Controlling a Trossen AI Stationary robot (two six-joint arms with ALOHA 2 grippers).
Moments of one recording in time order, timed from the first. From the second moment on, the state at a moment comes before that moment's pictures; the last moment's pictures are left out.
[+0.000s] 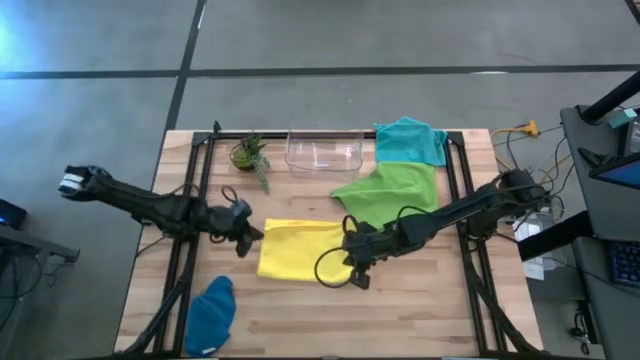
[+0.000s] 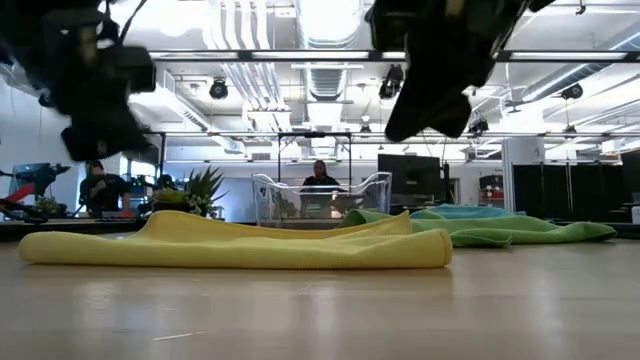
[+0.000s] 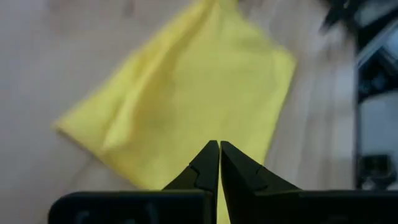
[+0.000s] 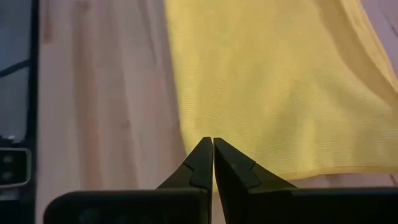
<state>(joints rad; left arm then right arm) -0.25 0.79 0.39 -0.28 -0.13 -0.85 0.32 1.65 1.05 -0.29 0.06 0.58</state>
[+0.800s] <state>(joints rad) -0.76 1.41 0.63 -0.27 -0.36 -0.53 0.44 1.61 0.92 -0.22 0.09 0.64</state>
